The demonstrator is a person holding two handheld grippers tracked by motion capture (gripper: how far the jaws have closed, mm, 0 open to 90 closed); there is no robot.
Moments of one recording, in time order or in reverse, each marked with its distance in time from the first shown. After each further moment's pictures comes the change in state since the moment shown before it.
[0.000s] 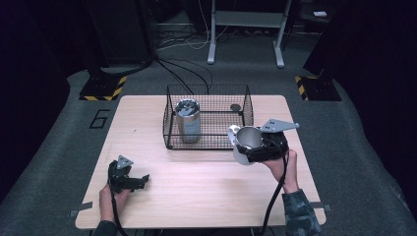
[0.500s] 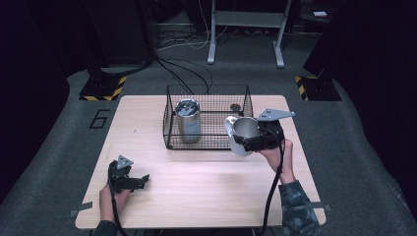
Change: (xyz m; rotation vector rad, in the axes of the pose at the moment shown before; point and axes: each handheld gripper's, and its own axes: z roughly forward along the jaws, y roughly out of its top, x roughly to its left) left arm 0.000 0.000 0.000 -0.001 0.000 -0.002; right arm -0.013 0.021 0.016 -0.010 0.006 0.009
